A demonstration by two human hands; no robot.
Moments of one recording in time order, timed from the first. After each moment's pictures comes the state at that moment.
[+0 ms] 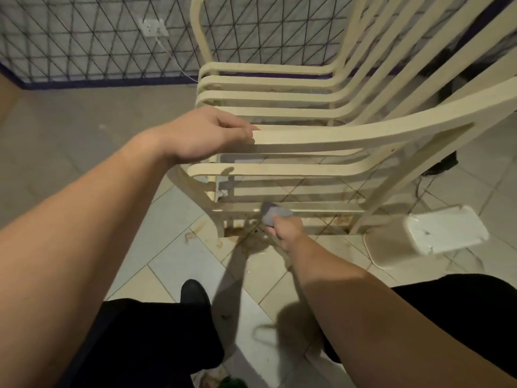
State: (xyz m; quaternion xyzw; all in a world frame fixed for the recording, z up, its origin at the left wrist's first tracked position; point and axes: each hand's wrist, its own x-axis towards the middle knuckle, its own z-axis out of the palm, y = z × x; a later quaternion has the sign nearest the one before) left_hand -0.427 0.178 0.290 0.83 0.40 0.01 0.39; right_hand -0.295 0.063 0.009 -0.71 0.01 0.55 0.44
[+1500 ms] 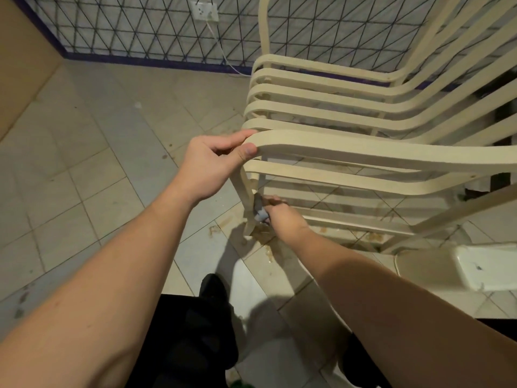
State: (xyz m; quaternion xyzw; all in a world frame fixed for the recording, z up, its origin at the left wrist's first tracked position) left_hand -0.528 0.179 0.210 0.67 0.46 0.34 0.47; right_hand -0.362 0.126 0.031 -0.68 -0.64 0.35 0.05
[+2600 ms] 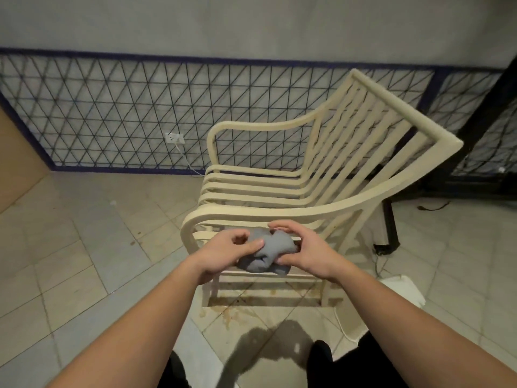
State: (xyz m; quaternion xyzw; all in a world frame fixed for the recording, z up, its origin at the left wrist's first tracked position) left_hand -0.442 0.045 0.289 0.66 0.37 0.16 0.63; right_hand -0.227 -0.037 0.281 -0.59 -0.59 0.40 0.38
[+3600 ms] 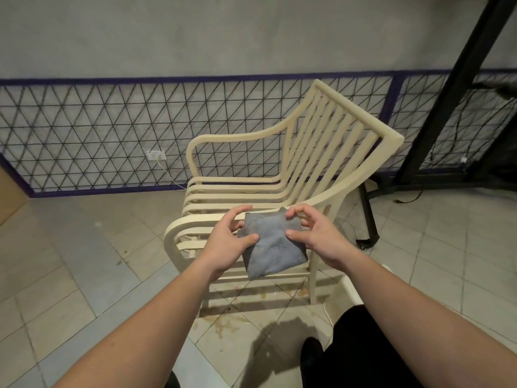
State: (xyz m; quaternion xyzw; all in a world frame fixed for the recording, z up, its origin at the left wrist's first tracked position) left_hand -0.391 0.018 0.303 0.63 0.35 0.31 0.62; right_hand -0.190 -0.081 0.319 -0.59 -0.44 0.43 0.52
